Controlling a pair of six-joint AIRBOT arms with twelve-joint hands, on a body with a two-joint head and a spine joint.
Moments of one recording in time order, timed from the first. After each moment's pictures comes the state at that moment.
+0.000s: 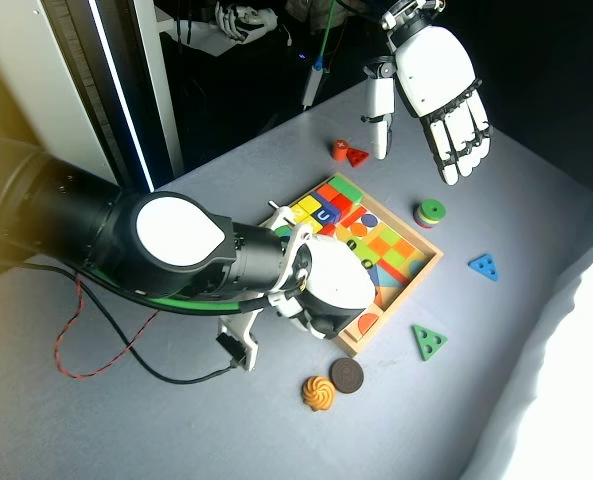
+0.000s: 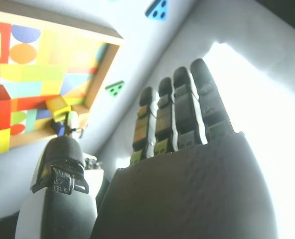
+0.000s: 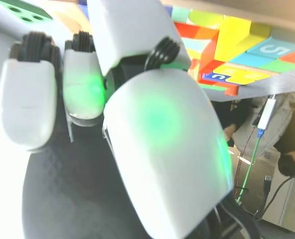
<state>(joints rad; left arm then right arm) -0.07 -0.81 0.62 -1.91 -0.96 2.99 -0.12 -1.30 1.43 -1.56 0.33 0.20</state>
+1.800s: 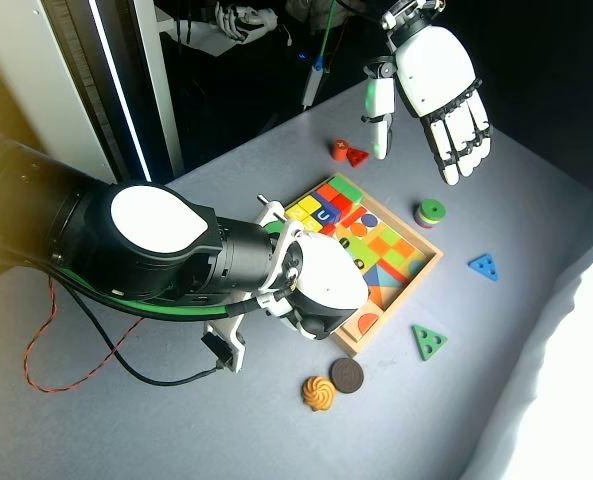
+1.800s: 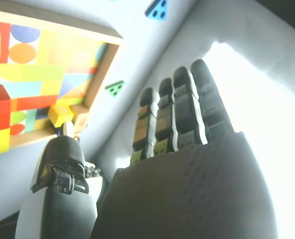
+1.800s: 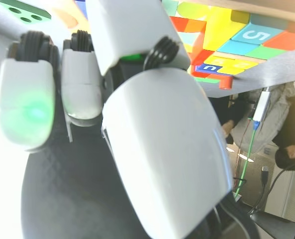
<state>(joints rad) -0.07 -0.81 0.62 -1.91 -0.96 2.99 -0.10 -1.26 1.40 -1.65 0.37 0.30</state>
